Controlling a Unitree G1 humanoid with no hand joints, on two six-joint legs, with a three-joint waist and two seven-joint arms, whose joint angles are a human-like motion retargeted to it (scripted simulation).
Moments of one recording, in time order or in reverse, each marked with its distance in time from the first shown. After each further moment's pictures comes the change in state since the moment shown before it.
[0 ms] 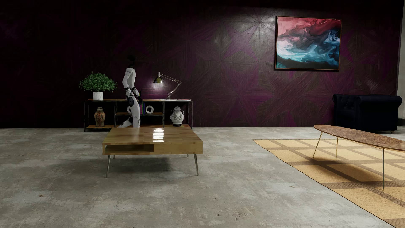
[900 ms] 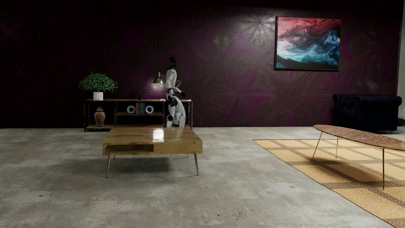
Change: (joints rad) body 0.062 -0.247 0.010 -0.230 -0.098 -0.088 0.159 0.424 -0.005 -0.733 0.397 -0.039 0.053 -0.409 -0.020 -0.048 -0.039 0.395 0.074 0.219 0.041 -0.289 -0.008 -0.001 0.005 -0.207 -0.011 0.133 0.026
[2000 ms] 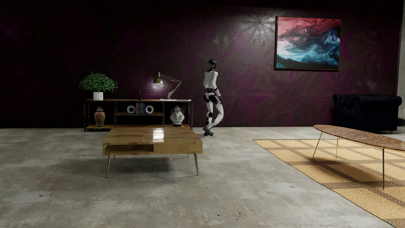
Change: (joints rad) body -0.107 0.145 0.051 0.041 -0.233 -0.047 0.114 -0.027 0.006 -0.016 0.490 0.090 -0.141 0.107 0.014 -0.082 -0.071 -0.072 -0.016 0.011 0.044 0.314 -0.121 0.141 -0.014 0.187 -0.036 -0.137 0.041
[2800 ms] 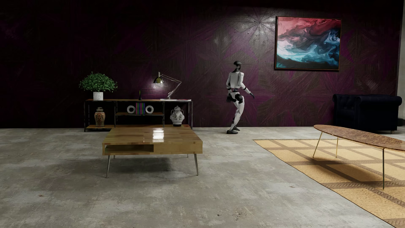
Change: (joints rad) body -0.445 0.356 0.027 0.223 0.412 0.144 -0.282 -0.322 -0.013 0.541 -0.839 0.194 -0.182 0.134 -0.240 0.021 0.032 -0.073 -0.056 -0.057 -0.109 0.078 -0.147 -0.142 0.032 0.040 -0.129 0.124 -0.137
